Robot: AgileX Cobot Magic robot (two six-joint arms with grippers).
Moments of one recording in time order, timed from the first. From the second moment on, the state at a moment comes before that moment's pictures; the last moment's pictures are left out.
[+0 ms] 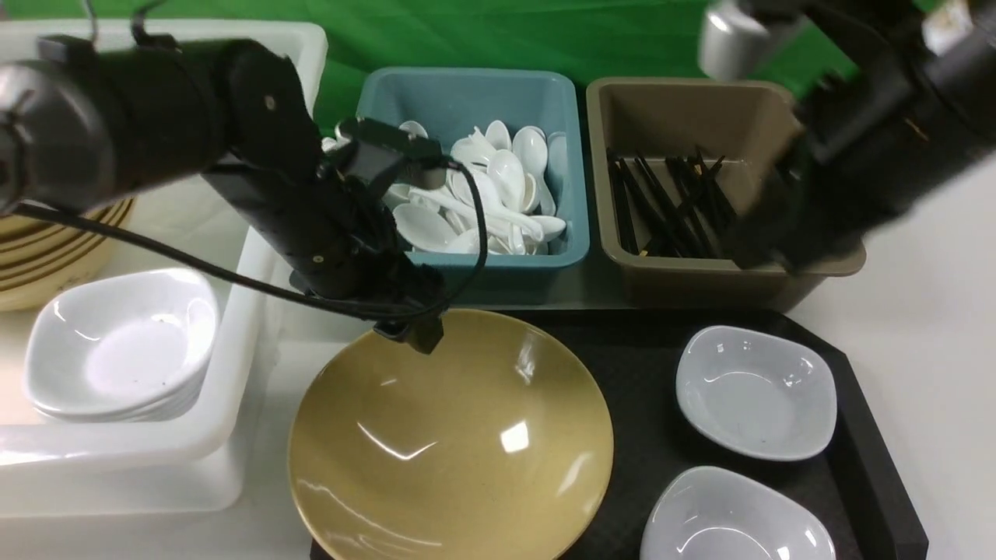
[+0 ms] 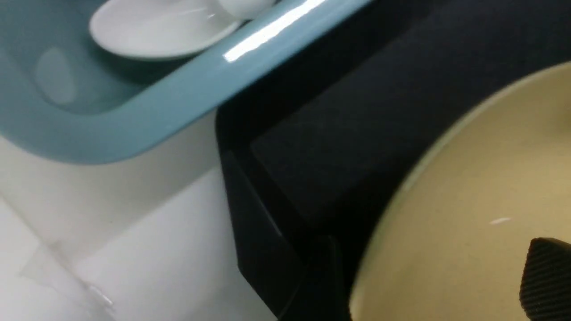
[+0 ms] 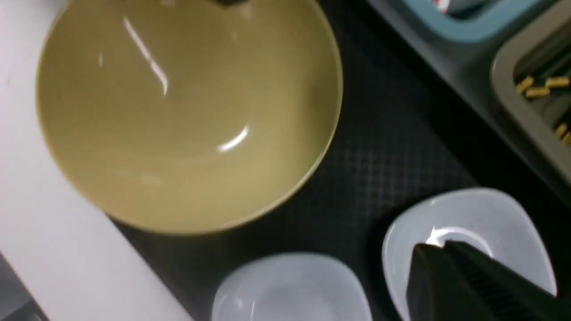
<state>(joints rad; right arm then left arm) 0.46 1.41 -1.45 0.27 1.16 -0.42 -0.38 1.78 -1.35 -0.18 0.85 0.32</state>
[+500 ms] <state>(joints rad) 0.46 1.21 -1.38 0.27 1.12 -0.44 -0.38 1.89 -1.35 -0.24 0.96 0.28</state>
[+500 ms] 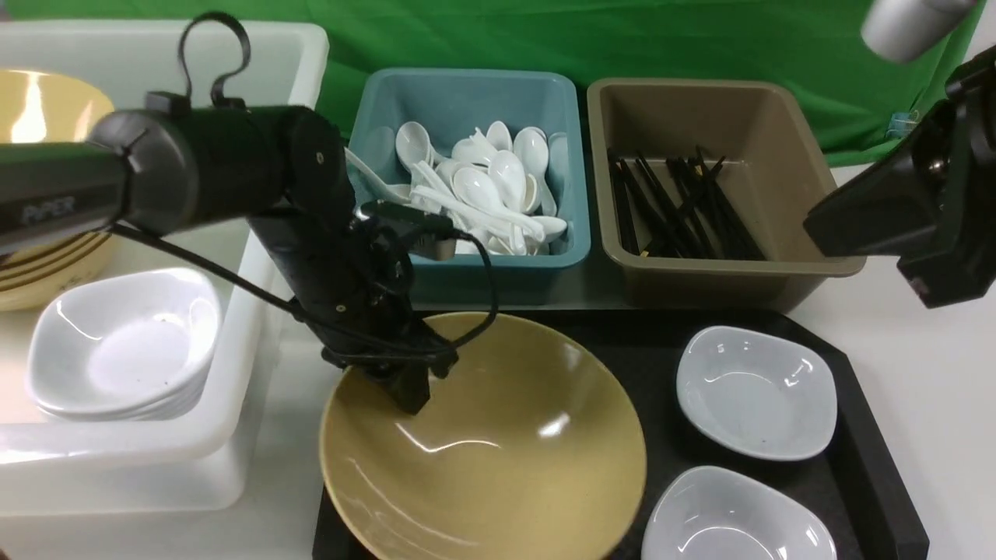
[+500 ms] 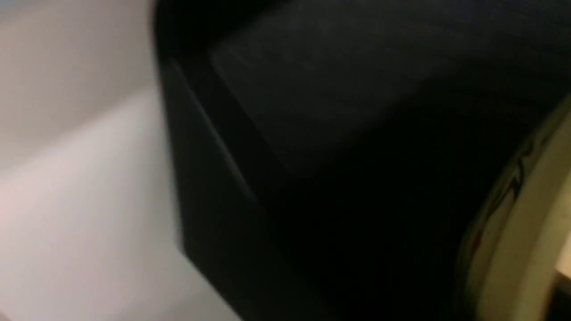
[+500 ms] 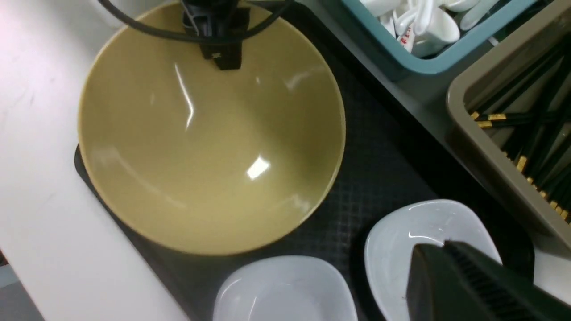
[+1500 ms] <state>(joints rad) 0.76 1.54 -1.82 0.51 0.76 -0.69 0.68 1.63 -1.63 -0.89 0.92 0.27</state>
